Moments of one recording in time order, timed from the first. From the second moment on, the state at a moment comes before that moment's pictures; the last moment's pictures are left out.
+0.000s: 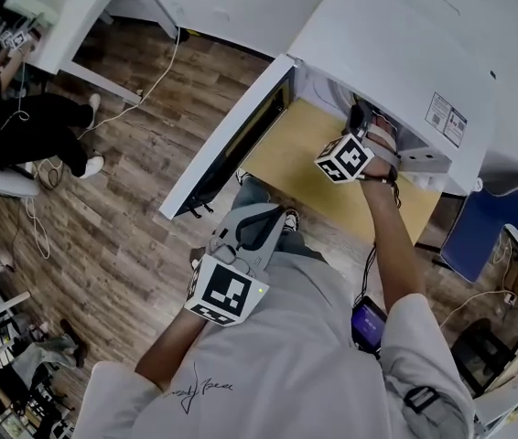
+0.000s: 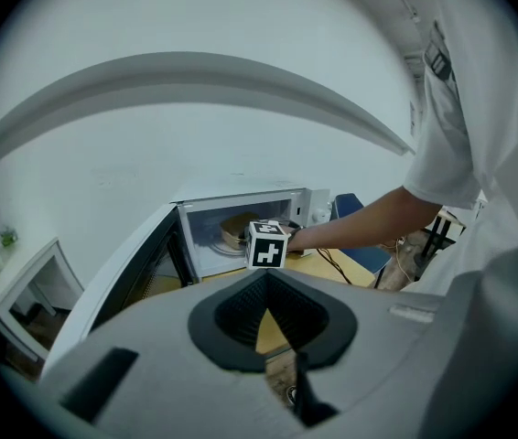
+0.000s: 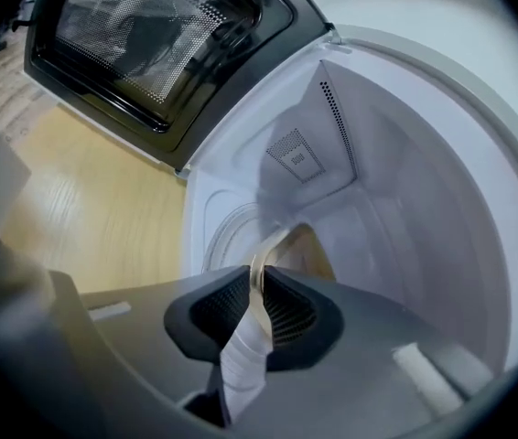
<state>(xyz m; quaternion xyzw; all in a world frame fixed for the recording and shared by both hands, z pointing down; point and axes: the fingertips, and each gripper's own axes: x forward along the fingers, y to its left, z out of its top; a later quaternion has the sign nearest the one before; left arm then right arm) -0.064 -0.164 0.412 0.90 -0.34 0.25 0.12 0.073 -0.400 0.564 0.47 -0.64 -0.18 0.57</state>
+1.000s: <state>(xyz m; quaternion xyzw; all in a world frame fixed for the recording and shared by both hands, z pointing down) -0.045 -0.149 0.402 0.91 -0.34 0.23 0.11 0.076 -0.358 0.539 0.48 -0.69 -0.12 0.53</state>
